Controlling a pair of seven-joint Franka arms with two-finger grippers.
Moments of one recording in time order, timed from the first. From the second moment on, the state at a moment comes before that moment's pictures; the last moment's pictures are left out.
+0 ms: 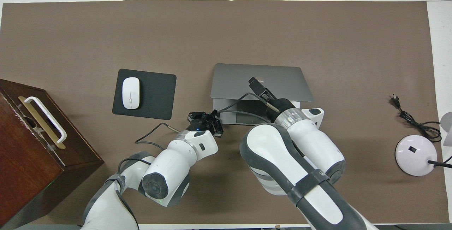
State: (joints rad) left arm -0.68 0.28 -0.06 -2.48 -0.16 3.50 0.00; right arm 0.64 0.18 0.03 -2.15 1.65 3.30 -0.31
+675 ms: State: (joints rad) left arm -0.68 0.28 -0.06 -2.48 -0.16 3.50 0.00; right arm 0.63 0.17 0.03 -2.15 1.65 3.25 -0.31
